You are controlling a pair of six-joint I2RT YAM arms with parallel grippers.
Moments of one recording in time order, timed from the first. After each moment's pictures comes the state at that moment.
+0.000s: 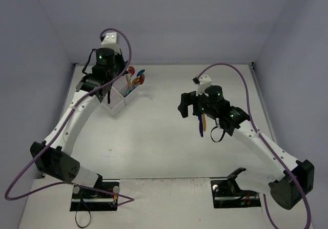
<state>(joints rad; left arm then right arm) -0.38 1.43 1.53 -0.42 -0.16 -0.30 0.57 1.17 0.99 -0.32 -0.04 0.20</state>
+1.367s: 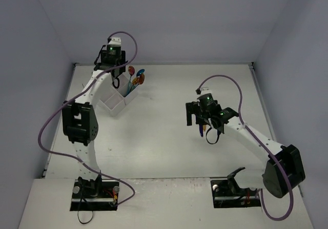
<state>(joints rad) -0.19 1.98 1.79 -0.36 -0.37 -0.04 0.53 1.26 0.87 -0.47 0.17 0.34</state>
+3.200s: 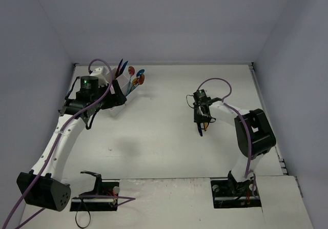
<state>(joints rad) -0.19 1.16 1.18 -0.67 0.14 -0.41 0.40 1.74 0.99 -0.40 0.17 0.39</state>
